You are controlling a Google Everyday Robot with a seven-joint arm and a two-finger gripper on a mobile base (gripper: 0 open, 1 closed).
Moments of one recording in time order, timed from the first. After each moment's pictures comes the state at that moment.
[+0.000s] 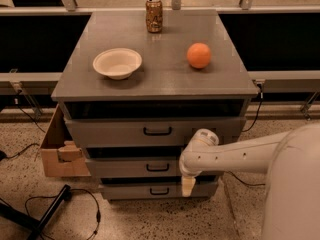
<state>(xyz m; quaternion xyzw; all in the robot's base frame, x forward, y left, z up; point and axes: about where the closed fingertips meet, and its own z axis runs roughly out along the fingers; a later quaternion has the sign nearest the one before) 0.577 -0.122 0.444 -0.68 0.71 -0.07 0.13</state>
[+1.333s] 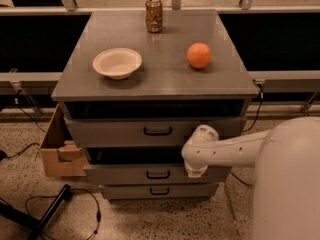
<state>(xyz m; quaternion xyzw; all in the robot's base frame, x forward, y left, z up) 0.581 -0.151 0.434 -0.68 0.72 -0.09 0.07</state>
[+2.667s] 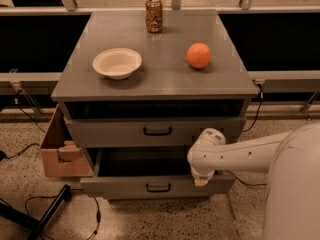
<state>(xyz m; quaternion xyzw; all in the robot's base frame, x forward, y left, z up) 0.551 -0.174 0.444 -0.67 0.74 -0.09 0.05</state>
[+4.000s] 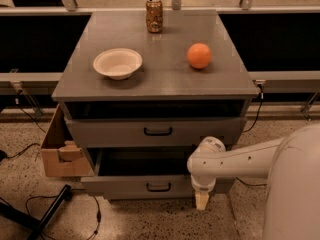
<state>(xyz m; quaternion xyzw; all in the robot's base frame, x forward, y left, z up) 0.512 -0.170 0.424 -0.66 0.75 -0.06 0.01</state>
